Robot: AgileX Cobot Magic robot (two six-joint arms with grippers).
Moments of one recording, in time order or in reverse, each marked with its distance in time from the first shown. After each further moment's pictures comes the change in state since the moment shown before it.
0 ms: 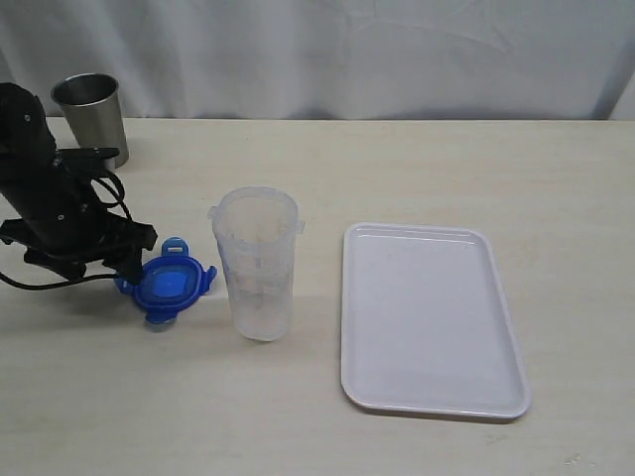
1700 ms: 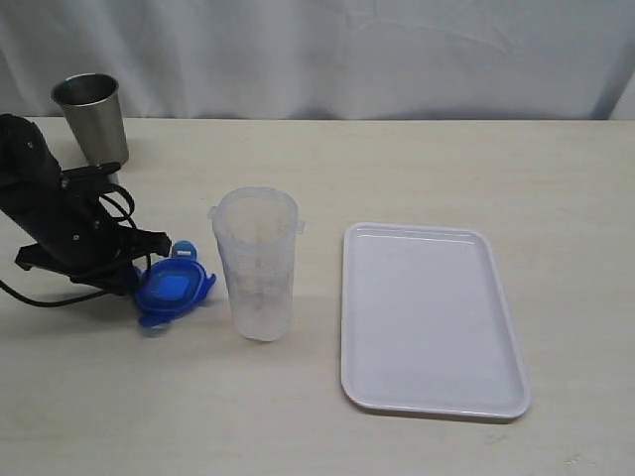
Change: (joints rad) left arm -0.002 0.022 0.092 -0.179 -0.158 0.052; right arm 0.000 0.000 0.000 0.000 0.000 0.000
